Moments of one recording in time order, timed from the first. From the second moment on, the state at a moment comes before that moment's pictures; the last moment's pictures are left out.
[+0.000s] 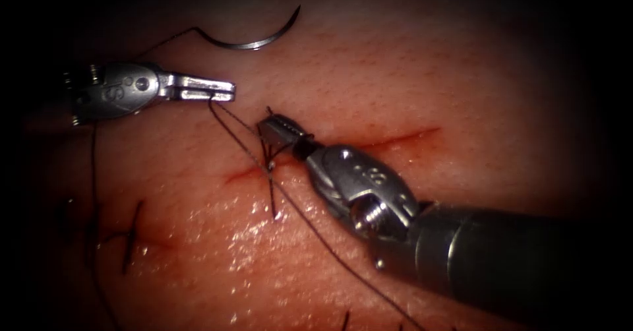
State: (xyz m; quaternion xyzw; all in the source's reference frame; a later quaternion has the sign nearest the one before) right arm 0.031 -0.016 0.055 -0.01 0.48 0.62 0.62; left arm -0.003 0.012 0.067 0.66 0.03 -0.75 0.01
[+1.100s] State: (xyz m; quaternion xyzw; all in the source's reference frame) right arm 0.031 -0.027 0.052 0.01 0.48 0.58 0.66; left arm -0.003 0.025 0.082 0.56 -0.10 -0.82 -0.11
